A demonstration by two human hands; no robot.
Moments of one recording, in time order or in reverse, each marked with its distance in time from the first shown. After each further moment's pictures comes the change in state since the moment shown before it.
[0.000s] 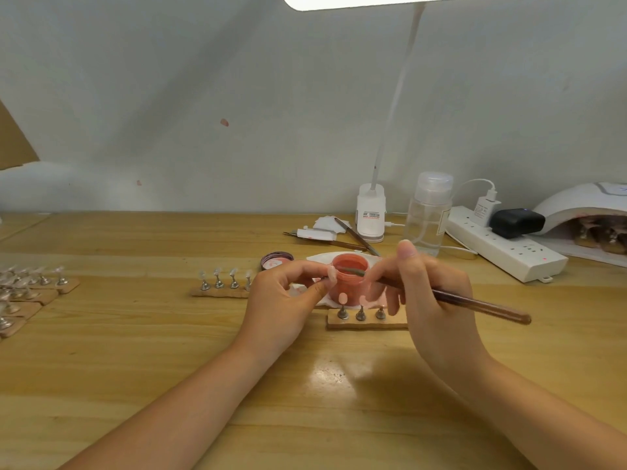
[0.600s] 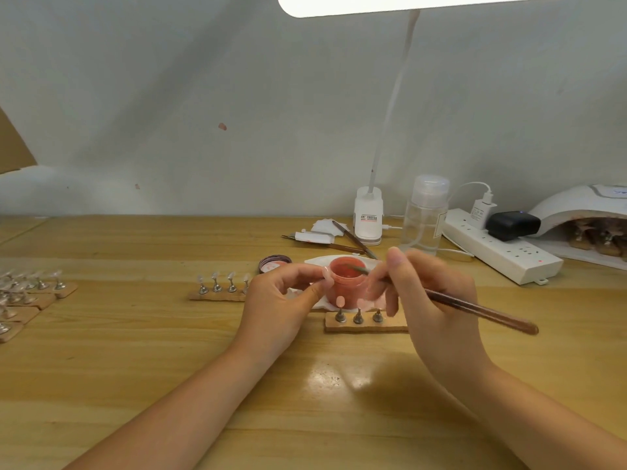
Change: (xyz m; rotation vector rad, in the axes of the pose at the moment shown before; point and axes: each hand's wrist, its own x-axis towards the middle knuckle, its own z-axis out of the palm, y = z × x) left_hand 0.000 -0.001 0.000 -0.049 0.014 -0.028; right_hand -0.001 -0.007 -0.004 -0.015 -0.008 -0.084
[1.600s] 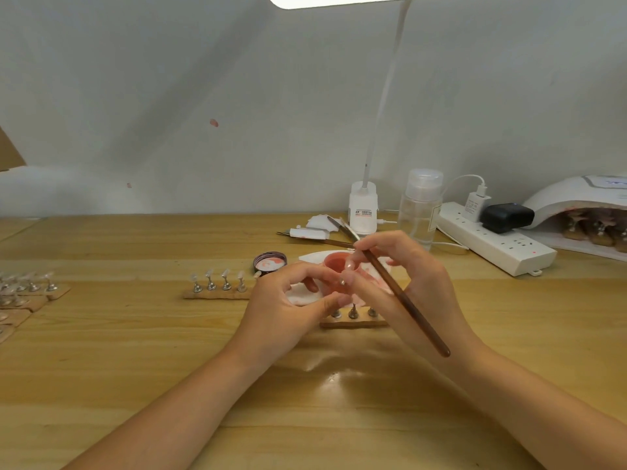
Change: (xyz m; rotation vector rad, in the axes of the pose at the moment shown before) left_hand -0.005 0.009 0.002 0.092 -0.156 0.135; right_hand 0.009 0.016 -0.004 -0.336 -0.128 -0.095
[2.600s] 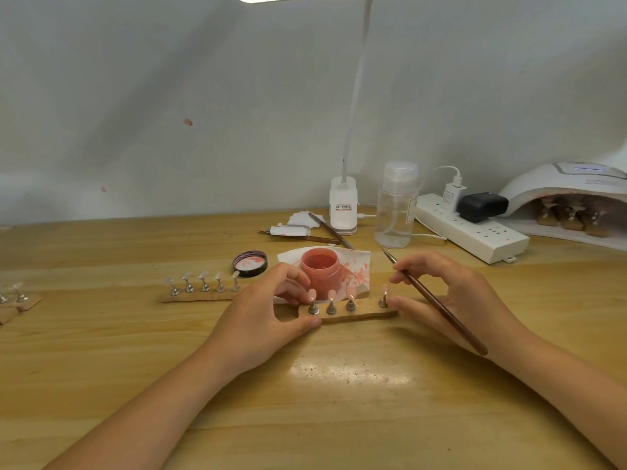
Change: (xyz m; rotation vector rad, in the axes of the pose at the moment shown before) left_hand -0.003 -0.016 -0.006 0.254 -0.216 -0.125; right_hand -0.024 0.033 -0.066 -0.274 -0.248 0.206
